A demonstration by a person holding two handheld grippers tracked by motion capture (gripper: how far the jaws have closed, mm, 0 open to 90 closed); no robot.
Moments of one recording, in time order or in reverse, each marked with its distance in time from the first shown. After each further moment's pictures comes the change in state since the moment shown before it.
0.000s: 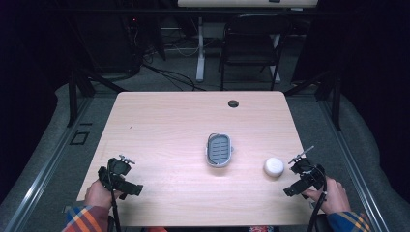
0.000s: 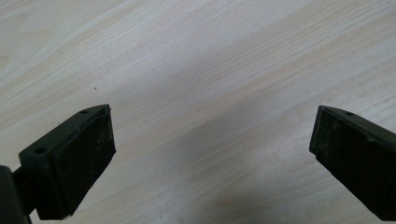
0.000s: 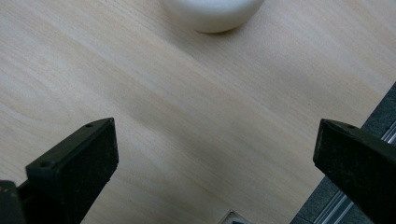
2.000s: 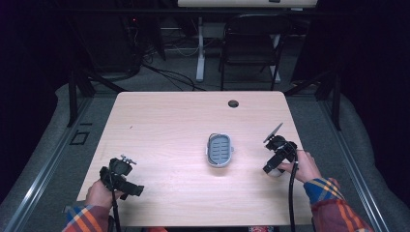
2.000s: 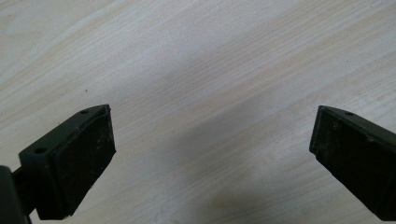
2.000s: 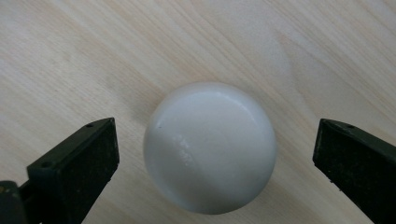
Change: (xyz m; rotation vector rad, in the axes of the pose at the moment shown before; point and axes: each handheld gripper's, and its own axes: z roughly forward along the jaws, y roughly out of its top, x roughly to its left) left arm -0.001 0.001 0.002 0.006 -0.019 0.012; right arm -0.001 0.099 0.031 0.060 0.008 -0.092
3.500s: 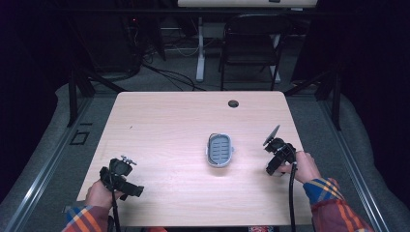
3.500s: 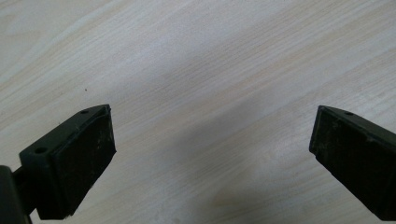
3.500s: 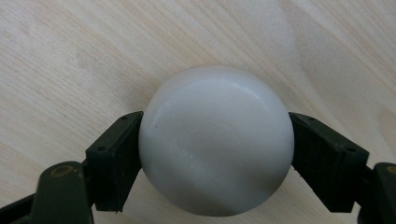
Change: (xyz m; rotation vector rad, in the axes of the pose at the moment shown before) left arm -0.001 0.000 0.000 0.007 0.001 0.010; right arm -0.002 -0.001 0.012 0.082 -0.023 -0.004
